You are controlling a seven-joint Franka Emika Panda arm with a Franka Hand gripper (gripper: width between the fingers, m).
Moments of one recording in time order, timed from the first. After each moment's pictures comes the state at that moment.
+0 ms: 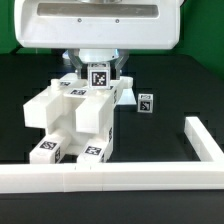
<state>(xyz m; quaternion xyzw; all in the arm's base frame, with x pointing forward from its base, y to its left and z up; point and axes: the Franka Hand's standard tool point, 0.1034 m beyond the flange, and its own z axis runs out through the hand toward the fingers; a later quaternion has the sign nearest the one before) 0.593 -0.022 0.125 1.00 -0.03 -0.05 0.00</state>
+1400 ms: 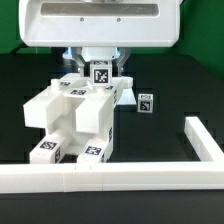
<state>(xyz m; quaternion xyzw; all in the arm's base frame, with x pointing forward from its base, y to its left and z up) 0.581 -0.019 0.125 1.00 -0.03 -0.06 0.00</state>
